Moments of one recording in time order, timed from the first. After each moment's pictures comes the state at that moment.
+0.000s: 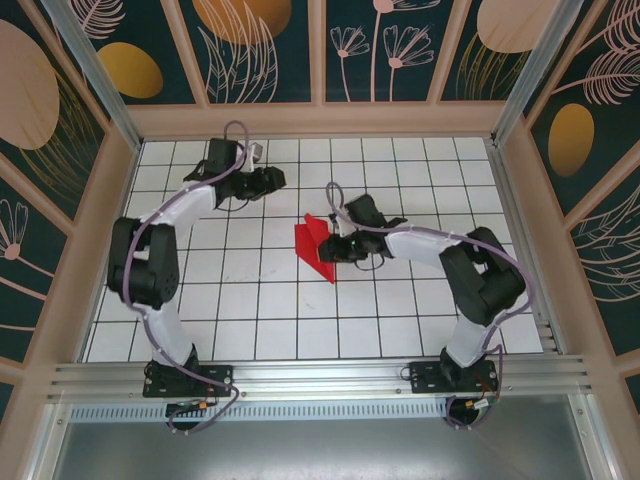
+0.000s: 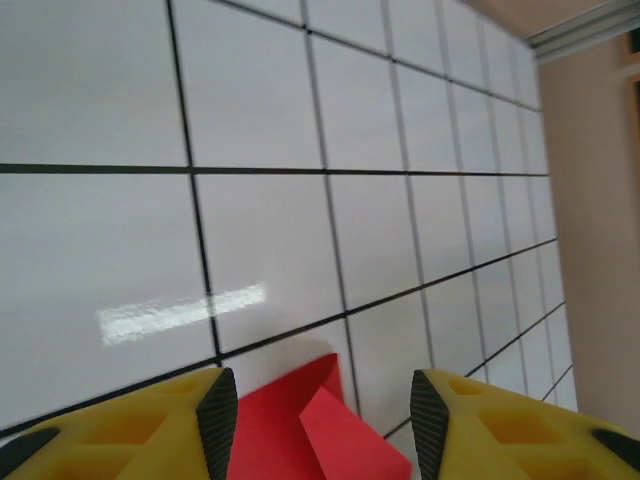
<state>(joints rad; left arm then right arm) -0.23 1.81 1.27 -0.20 0.63 -0.56 0.60 1.71 1.00 -0.20 -0.48 0.46</state>
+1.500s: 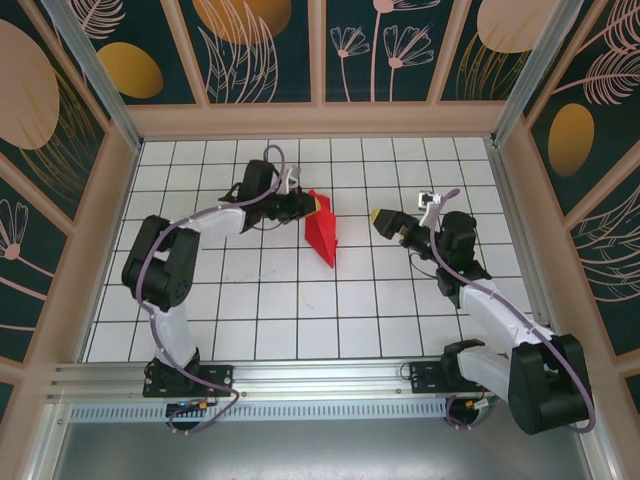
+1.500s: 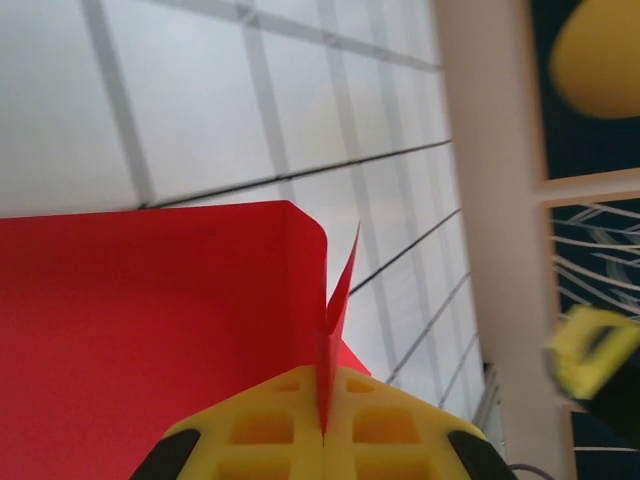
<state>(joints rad) -0.41 1.86 1.20 0.07 0.73 -0.75 0.24 1.08 0.46 0.44 -0.61 0.78</state>
